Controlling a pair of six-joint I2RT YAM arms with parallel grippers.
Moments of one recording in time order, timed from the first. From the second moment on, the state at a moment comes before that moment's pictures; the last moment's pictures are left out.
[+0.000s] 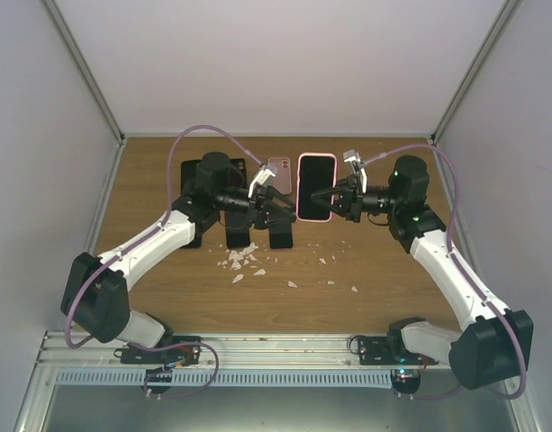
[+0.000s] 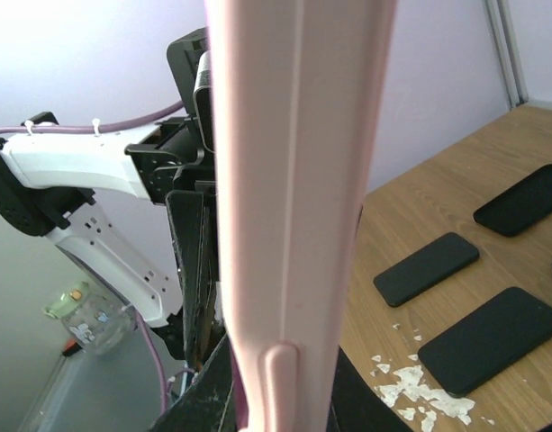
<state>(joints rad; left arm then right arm) -0.51 1.43 1.07 0.10 1.19 -0.29 0.25 1.17 0.96 0.03 -1.21 0.32</state>
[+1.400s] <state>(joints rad) -0.56 1.51 1.13 0.00 1.20 -0.20 0.19 1.17 0.99 0.14 -1.22 0.49</state>
